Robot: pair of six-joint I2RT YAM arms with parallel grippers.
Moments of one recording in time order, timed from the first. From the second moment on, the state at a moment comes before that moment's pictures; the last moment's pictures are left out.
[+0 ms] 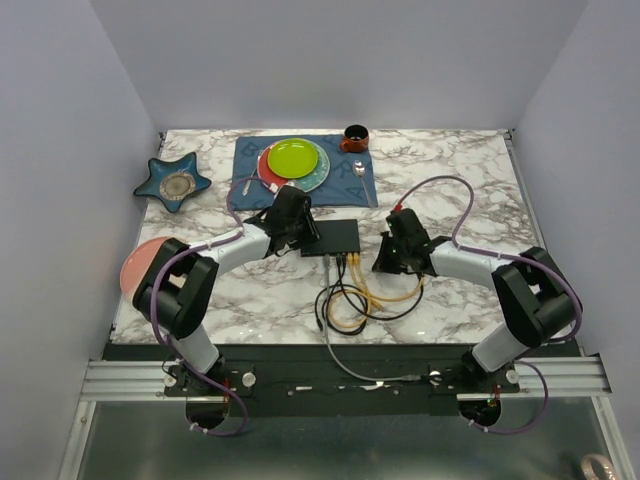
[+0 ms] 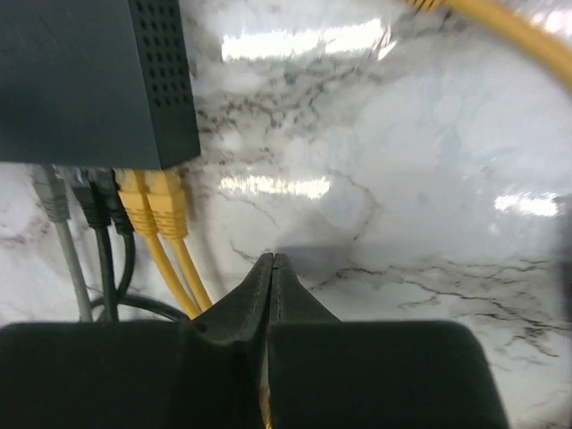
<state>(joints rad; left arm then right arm) -0.55 1.67 0.98 -0.10 0.03 -0.82 0.53 1.58 0.77 -0.13 -0.06 0.64</state>
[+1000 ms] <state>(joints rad) -0.54 1.56 1.01 -0.22 -0.07 -0.76 0.70 1.49 0.78 -0.15 0.12 0.67</state>
